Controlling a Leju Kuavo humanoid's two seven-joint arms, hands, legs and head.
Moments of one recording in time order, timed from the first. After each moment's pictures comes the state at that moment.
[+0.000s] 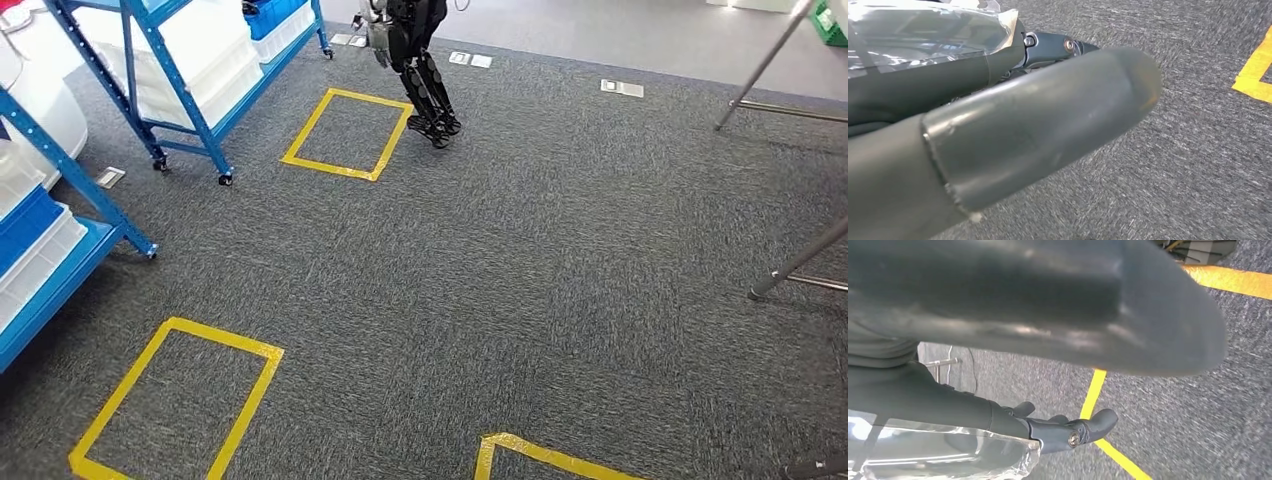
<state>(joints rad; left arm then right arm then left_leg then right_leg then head) -0.10 -0.21 1.12 -0.20 -0.84 0.52 -0.10 -0.10 0.16 -0.08 -0.19 0.87 -0.43 0.28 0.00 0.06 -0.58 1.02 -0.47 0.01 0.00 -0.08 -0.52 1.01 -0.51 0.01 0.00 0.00</state>
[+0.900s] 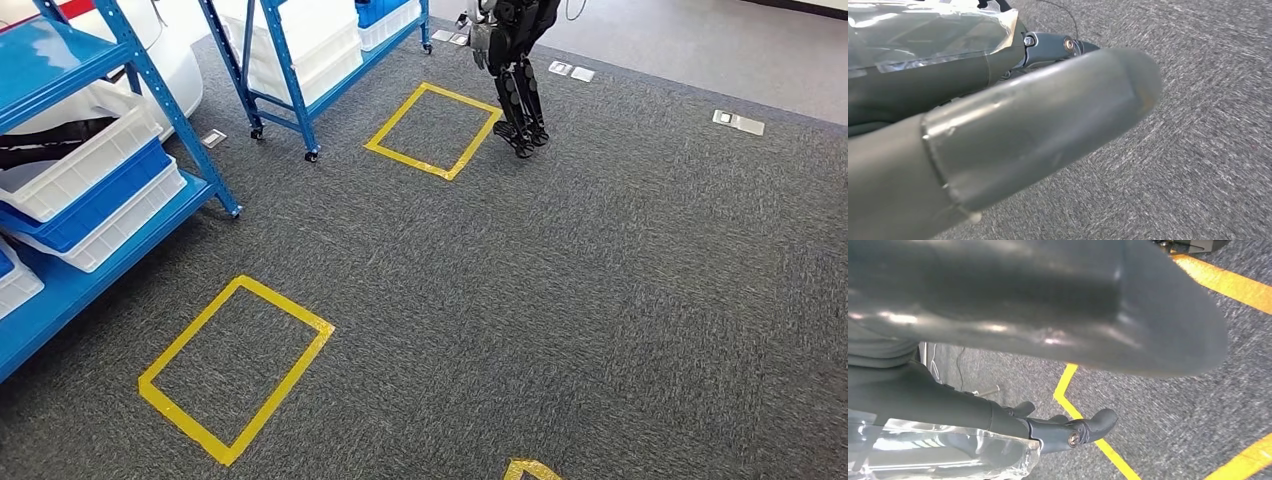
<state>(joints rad) -0.10 -0.21 1.12 -0.20 -0.85 0.54 -0.14 -0.09 0.16 -0.12 -0.19 0.85 -0.47 0.26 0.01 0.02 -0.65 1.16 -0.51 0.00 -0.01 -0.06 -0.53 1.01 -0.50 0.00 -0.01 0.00</state>
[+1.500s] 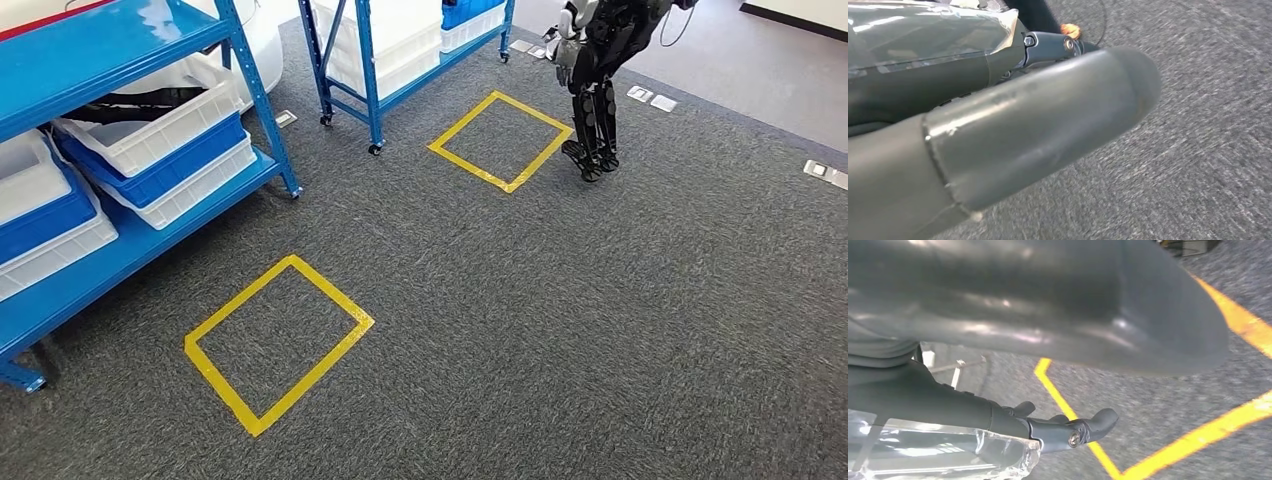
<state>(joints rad) -0.10 -0.21 1.12 -0.20 -0.84 0.53 -0.15 -0.08 0.15 -0.13 -0.19 0.85 -0.48 0.25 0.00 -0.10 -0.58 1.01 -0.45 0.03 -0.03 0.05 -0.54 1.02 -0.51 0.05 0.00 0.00</state>
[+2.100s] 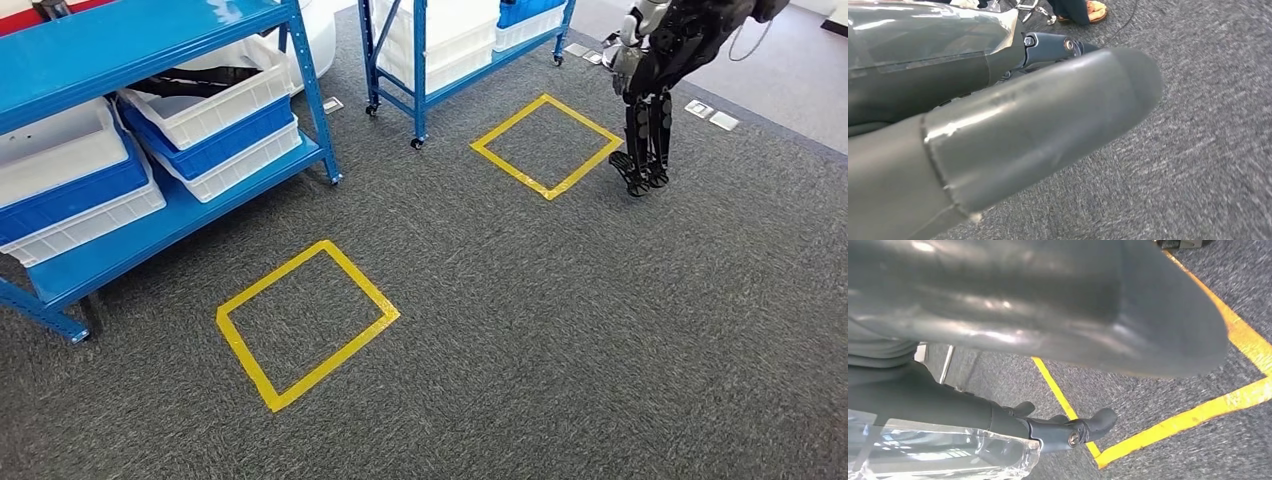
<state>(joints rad) -0.10 -0.20 1.13 -0.20 -0.83 0.51 -0.17 -0.08 0.15 -0.15 -0.19 0.86 -0.49 0.23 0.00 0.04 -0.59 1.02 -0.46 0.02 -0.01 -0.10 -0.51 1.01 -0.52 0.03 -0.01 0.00</state>
